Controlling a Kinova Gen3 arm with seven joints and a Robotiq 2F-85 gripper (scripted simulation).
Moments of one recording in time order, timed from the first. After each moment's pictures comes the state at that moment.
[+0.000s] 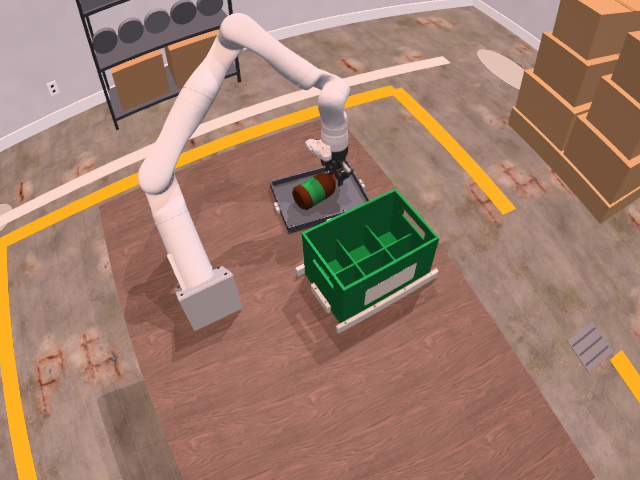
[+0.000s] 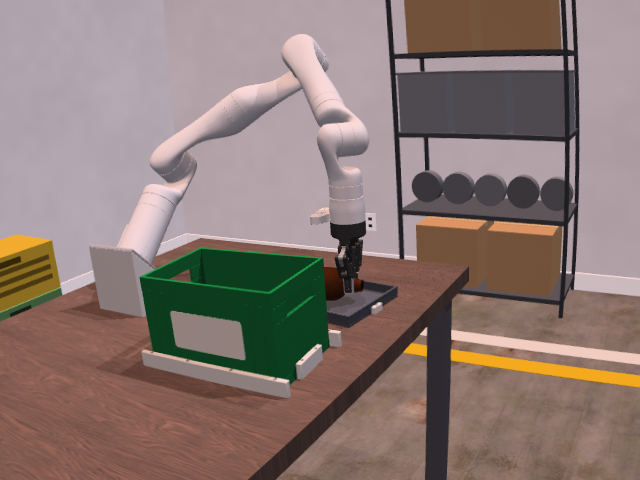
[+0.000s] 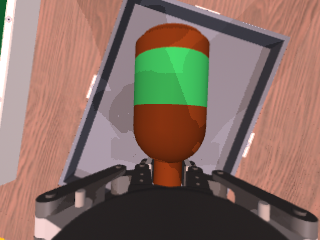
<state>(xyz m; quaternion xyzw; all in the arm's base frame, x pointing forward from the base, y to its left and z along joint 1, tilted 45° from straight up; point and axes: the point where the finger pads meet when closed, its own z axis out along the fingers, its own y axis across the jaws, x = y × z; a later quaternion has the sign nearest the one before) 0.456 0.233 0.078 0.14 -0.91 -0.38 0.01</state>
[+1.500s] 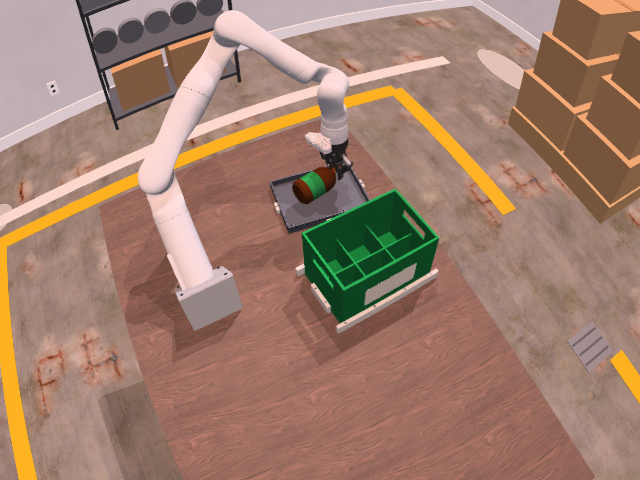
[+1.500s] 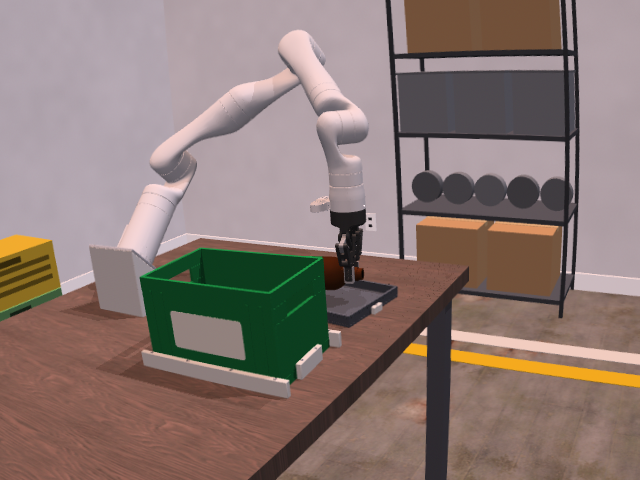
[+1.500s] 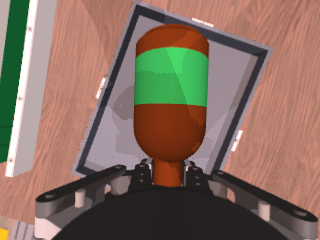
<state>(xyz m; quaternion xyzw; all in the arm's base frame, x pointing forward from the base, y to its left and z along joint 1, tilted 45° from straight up) 0.460 0.217 0.098 0.15 -0.91 -0.38 0.00</state>
